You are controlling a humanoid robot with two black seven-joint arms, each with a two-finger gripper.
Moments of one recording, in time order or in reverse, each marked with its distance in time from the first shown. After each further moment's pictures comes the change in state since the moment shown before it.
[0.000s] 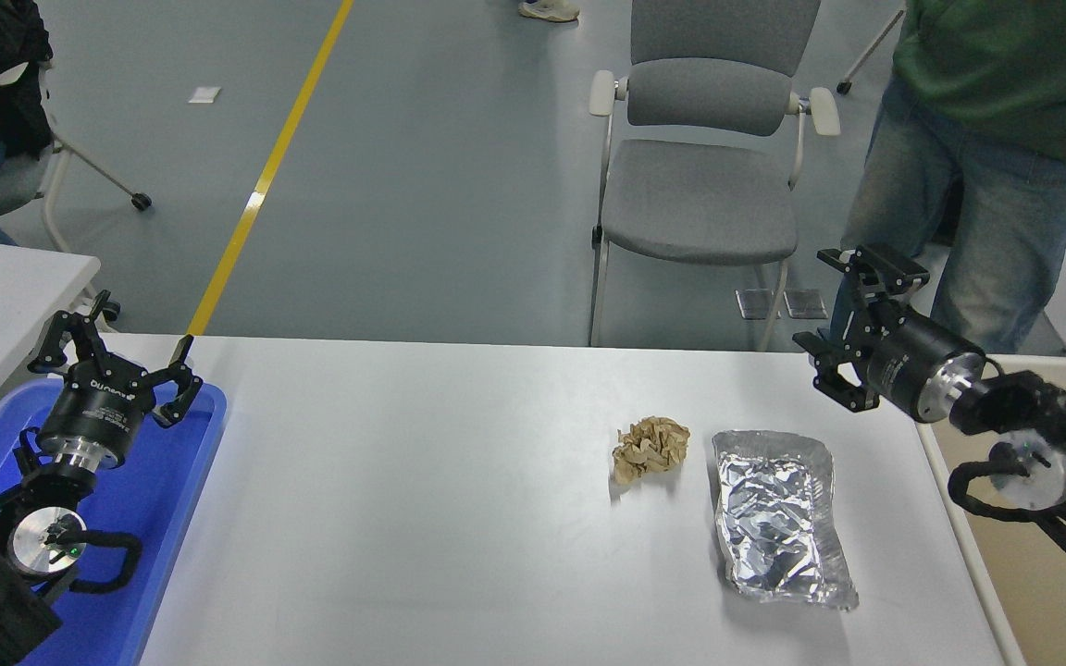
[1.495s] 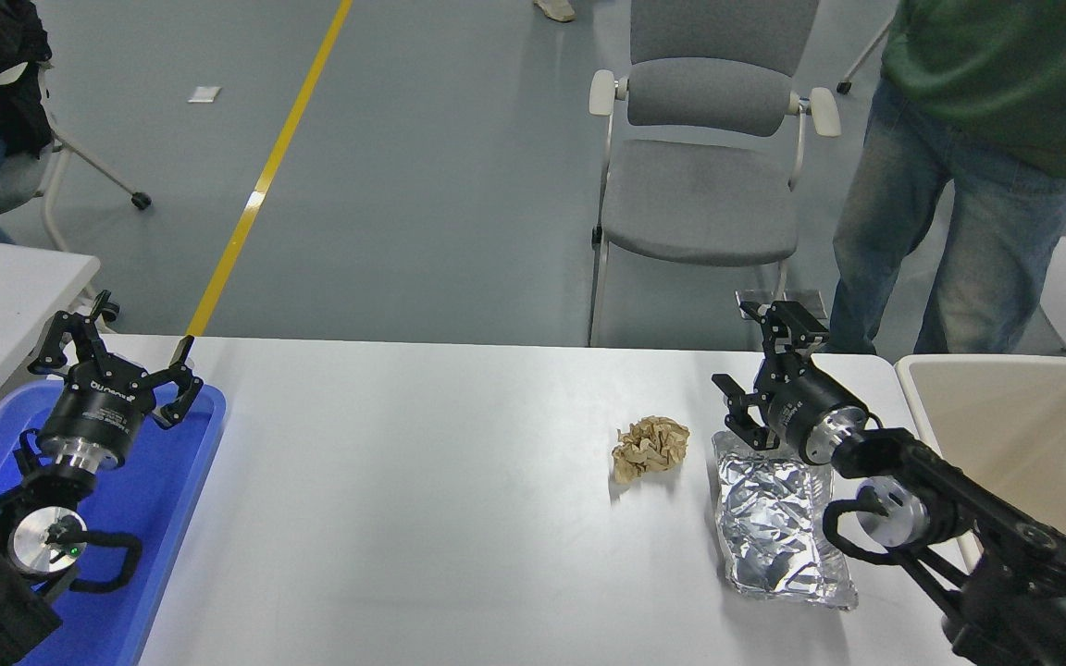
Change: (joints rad) left arm 0.000 0.000 0.000 0.000 0.000 0.000 0.000; right arm 0.044 0.055 -0.142 -0.231 -0.185 0.006 0.087
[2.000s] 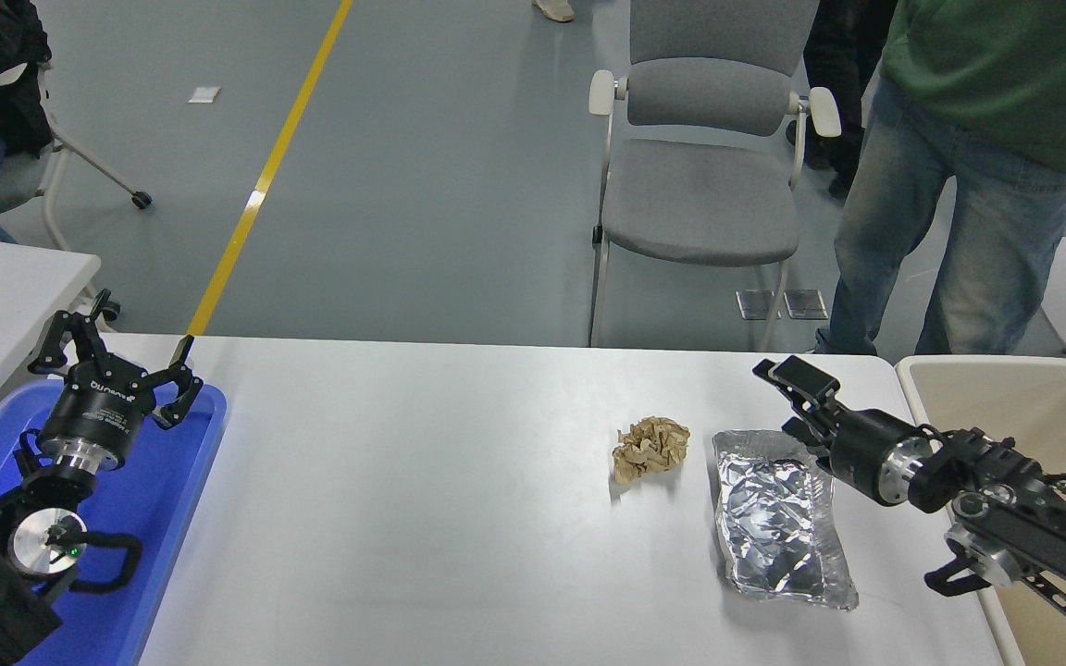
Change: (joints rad) left arm 0.000 0.000 0.000 0.000 0.000 0.000 0.000; right arm 0.067 -0.262 -0.327 0.096 -0.487 0.010 -0.001
